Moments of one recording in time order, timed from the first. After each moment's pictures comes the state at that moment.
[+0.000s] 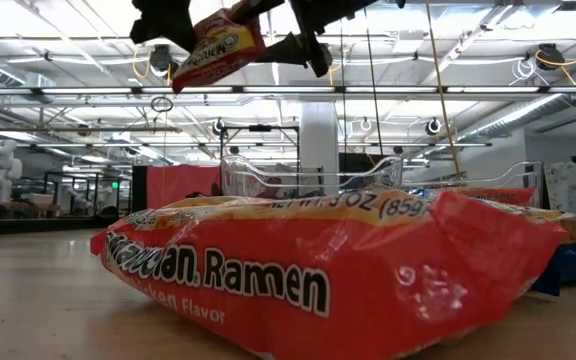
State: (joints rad) left arm 0.17 1.26 1.38 -1.00 -0.15 -0.43; right arm -0.05 1.64 1.28 0.01 0.11 0.53
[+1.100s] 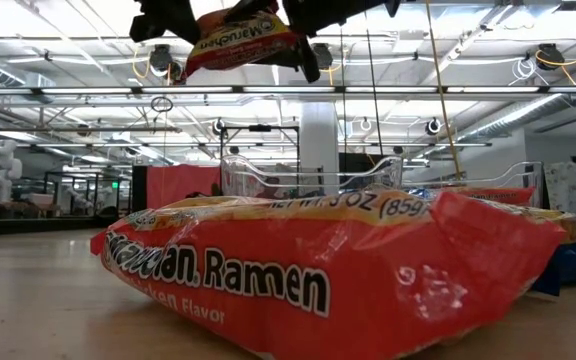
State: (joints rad) left arm 0.14 1.26 1.38 -0.98 -0.08 -0.50; right arm -0.06 1.66 1.28 0.08 0.05 0.62
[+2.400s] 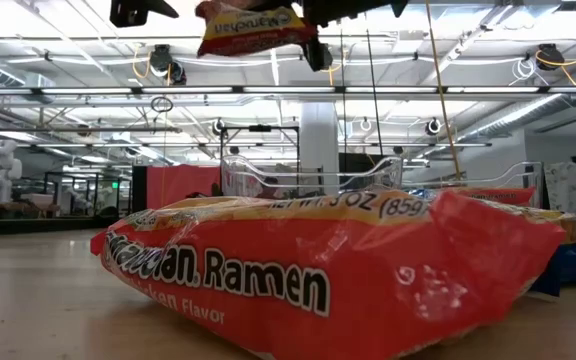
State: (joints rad) left arm 0.25 1.11 1.38 -0.98 0.22 -0.59; right arm -0.16 1.58 1.28 0.04 -0.19 0.55
